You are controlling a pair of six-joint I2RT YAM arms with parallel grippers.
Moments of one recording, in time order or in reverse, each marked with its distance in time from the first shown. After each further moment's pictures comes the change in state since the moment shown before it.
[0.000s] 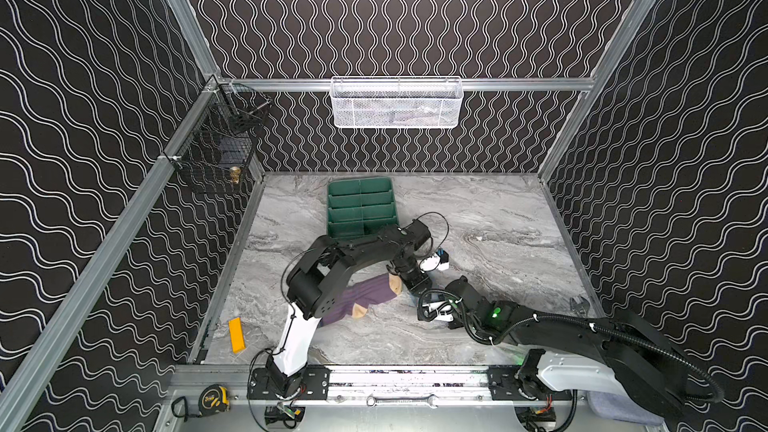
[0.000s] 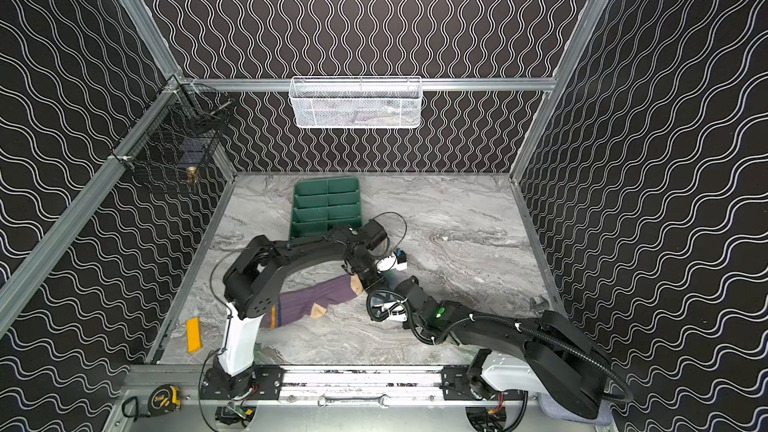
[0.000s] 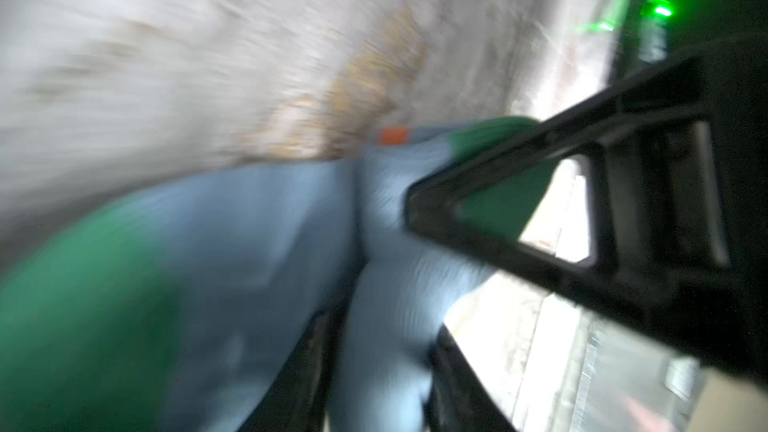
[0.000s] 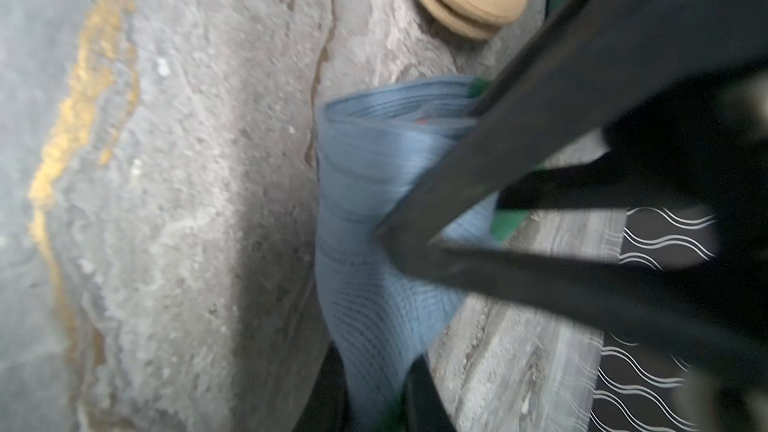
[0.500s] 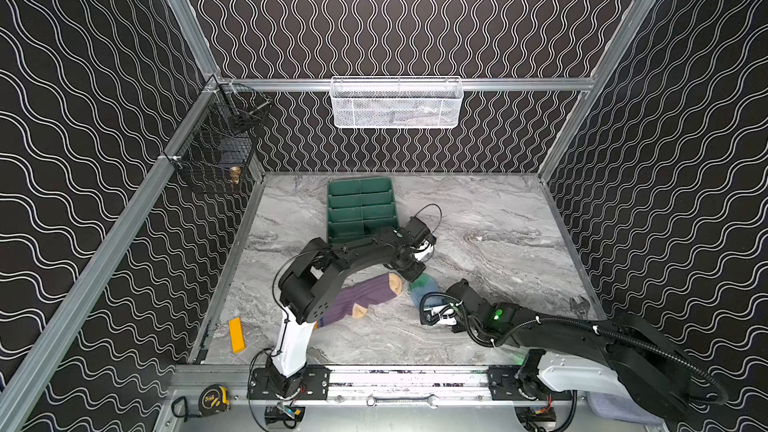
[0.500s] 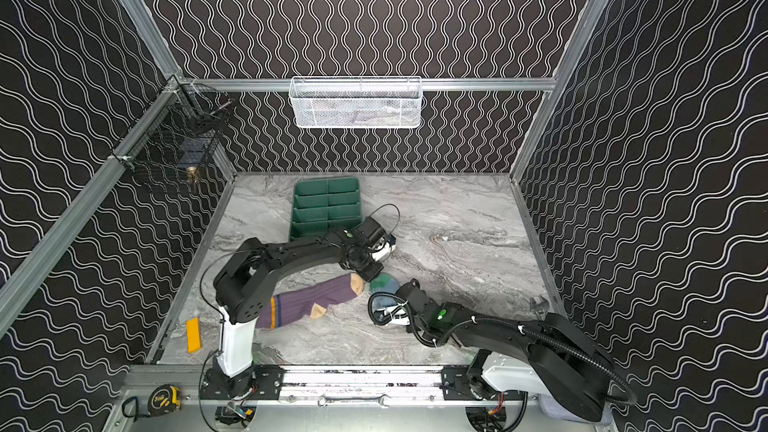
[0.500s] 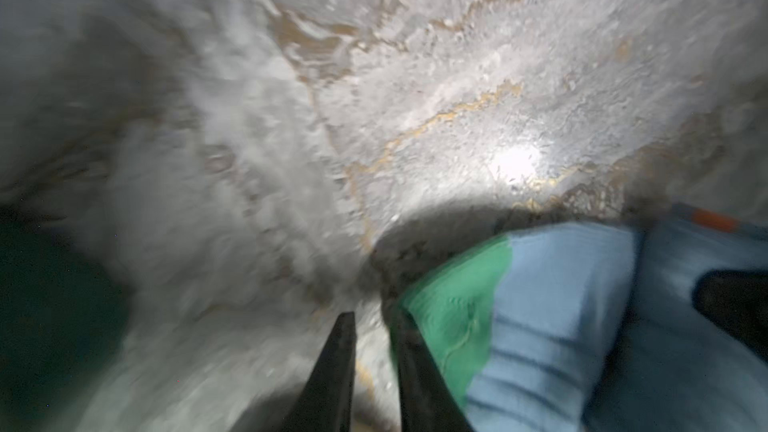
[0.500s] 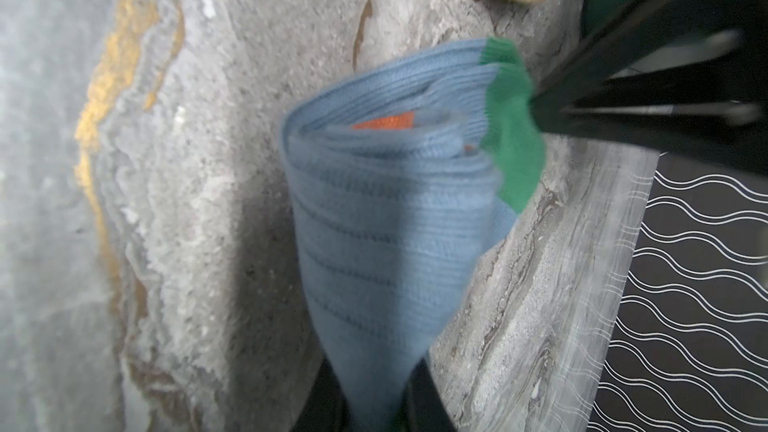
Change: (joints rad) left arm -0.032 0.022 -0.025 0.146 -0.374 -0.244; right arm 0.009 -0.012 -0.006 -0.056 0.018 -0.003
